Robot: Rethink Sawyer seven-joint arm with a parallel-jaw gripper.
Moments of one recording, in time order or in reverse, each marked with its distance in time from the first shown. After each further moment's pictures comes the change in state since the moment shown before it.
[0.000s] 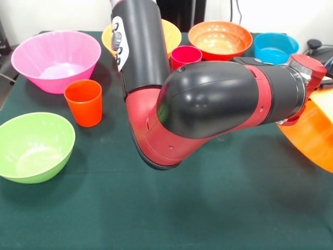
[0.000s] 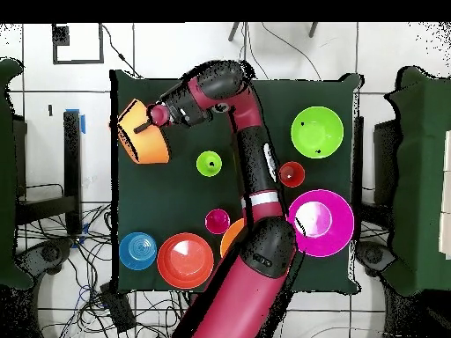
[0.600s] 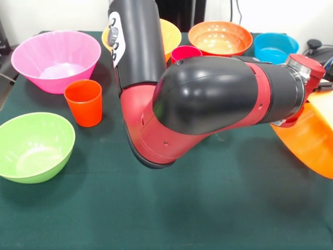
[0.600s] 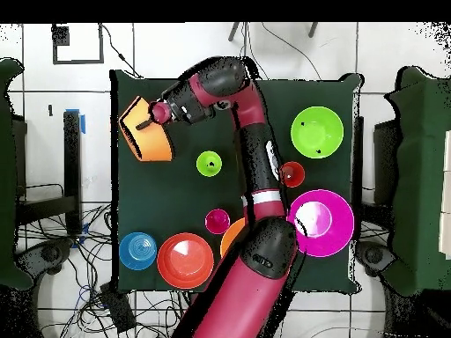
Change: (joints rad) arm 0.002 -0.019 0.000 -0.018 -0.026 0.001 -0.027
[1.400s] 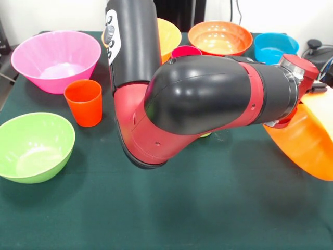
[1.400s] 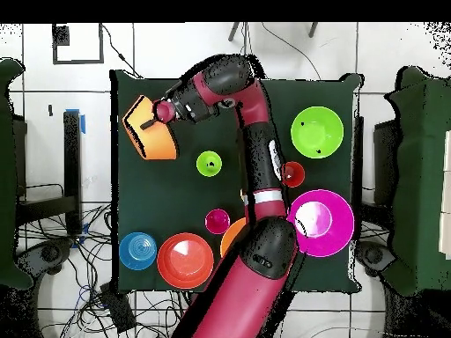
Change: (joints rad) arm 0.001 -0.003 0.000 -0.031 -0.013 0.035 0.000
